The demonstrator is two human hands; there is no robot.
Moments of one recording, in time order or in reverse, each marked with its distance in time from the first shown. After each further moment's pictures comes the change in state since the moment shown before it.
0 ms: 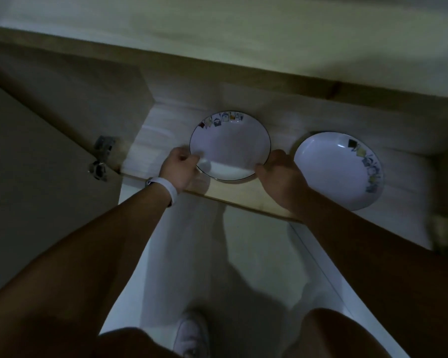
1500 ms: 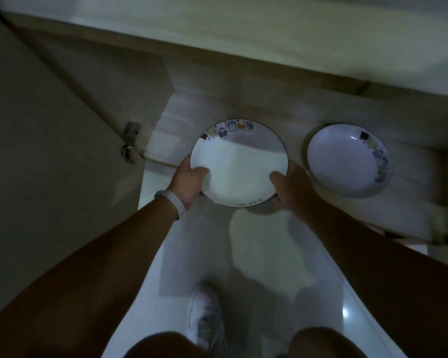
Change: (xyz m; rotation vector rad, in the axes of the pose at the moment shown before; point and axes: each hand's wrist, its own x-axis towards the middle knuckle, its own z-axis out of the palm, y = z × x) left_hand -0.076 -0.010 -0.021 -0.382 -0.076 -0.101; right_hand -0.030 -0.060 -0.040 0.866 -0.255 0.755
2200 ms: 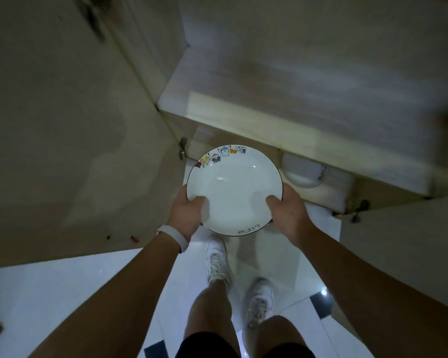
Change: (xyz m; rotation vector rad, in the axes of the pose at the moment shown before) left_hand -0.344 0.193 -0.020 -0.008 0.203 -0.048; right_hand -0.306 -0.202 -0.102 0.108 -0.086 0.082
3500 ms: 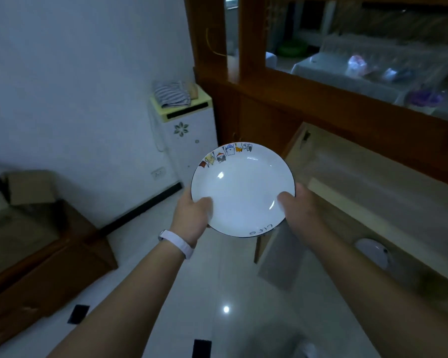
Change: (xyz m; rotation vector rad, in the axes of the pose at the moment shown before) left_hand -0.466 0.157 -0.318 -0.217 0.391 0.399; right_hand -0.462 -0.222 0.136 -0.128 -0.309 -0.548
